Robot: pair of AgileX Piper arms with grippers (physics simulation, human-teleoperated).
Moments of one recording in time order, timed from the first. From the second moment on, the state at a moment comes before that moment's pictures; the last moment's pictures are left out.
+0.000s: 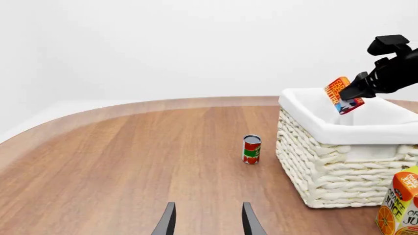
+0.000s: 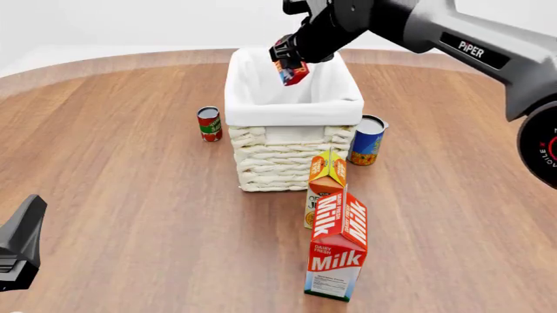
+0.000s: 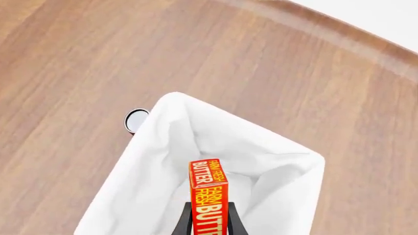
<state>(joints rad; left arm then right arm) 0.00 0.00 0.00 0.00 0.00 0.49 2.04 -1.96 0.69 -0.01</state>
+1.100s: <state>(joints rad) 0.00 0.00 0.00 0.00 0.00 0.46 2.16 -2.03 0.67 -0.05</state>
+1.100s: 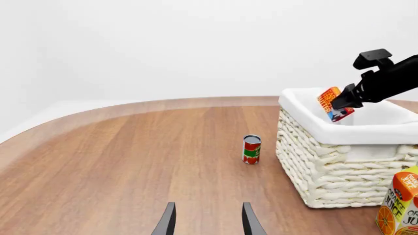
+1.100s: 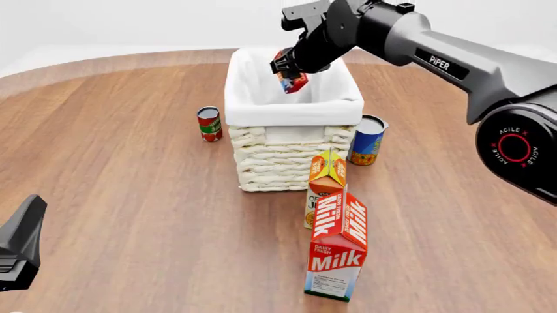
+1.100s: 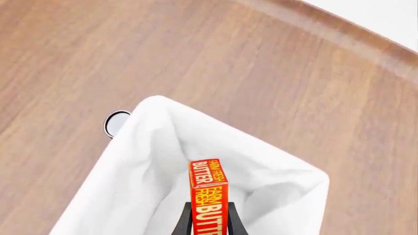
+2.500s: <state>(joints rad) 0.00 0.00 0.00 0.00 0.00 0.43 2.07 -1.96 0.60 -0.08</state>
